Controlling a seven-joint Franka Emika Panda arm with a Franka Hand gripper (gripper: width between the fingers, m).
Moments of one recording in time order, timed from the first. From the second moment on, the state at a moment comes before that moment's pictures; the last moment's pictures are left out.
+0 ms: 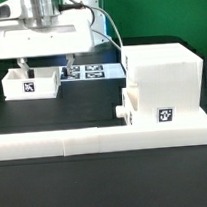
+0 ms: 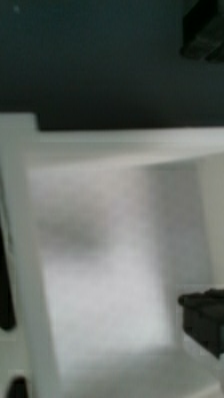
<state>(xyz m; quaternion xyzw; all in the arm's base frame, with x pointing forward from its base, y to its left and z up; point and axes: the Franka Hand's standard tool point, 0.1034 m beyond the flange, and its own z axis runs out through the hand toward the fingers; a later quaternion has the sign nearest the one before) 0.411 -0.090 0.025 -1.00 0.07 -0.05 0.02</state>
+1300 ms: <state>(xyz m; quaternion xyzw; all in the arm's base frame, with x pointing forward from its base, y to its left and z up) 0.392 -0.087 0.005 -1.00 0.02 -0.06 0.01</state>
